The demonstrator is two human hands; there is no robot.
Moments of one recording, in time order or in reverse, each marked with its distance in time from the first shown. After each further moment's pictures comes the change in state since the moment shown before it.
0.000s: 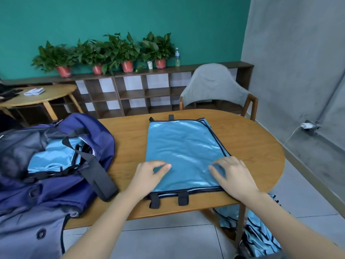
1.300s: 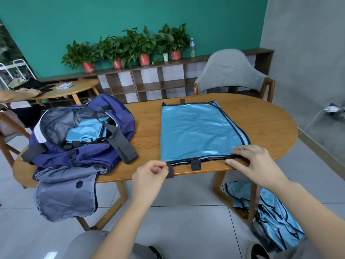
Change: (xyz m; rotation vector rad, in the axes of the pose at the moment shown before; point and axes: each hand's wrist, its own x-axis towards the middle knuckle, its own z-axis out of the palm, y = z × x) left_hand -0.133 0.031 -0.004 -0.163 0.381 -0.367; right_hand -0.070 0.021 -0.004 0.091 0.058 -0.155
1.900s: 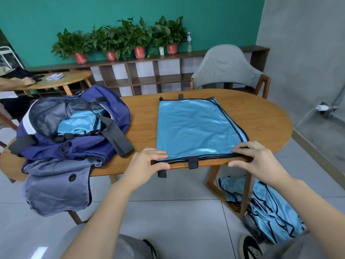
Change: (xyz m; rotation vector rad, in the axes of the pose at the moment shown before) left_hand 0.044 -0.012 -0.018 0.287 -0.445 0.343; right_hand -0.011 -0.002 -0.016 0.191 -0.019 0.034
